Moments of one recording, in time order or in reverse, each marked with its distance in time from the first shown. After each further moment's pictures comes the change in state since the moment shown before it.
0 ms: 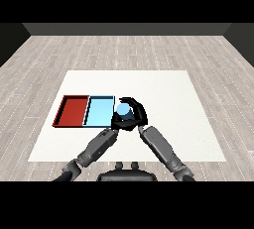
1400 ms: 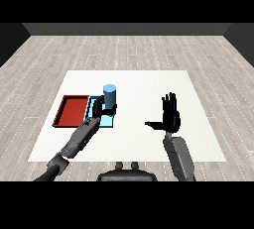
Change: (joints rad) left arm -0.087 0.212 0.171 0.054 -0.127 0.058 0.133; right arm 0.318 -0.065 -0.330 -0.268 -0.170 0.188 -0.117
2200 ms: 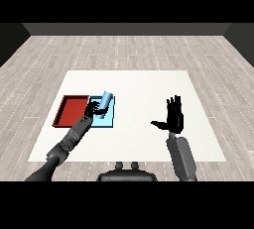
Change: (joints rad) left arm -0.155 0.031 -0.080 0.520 -0.199 0.089 0.407; right arm 0.020 -0.008 -0.088 0.090 -0.068 0.078 -0.047
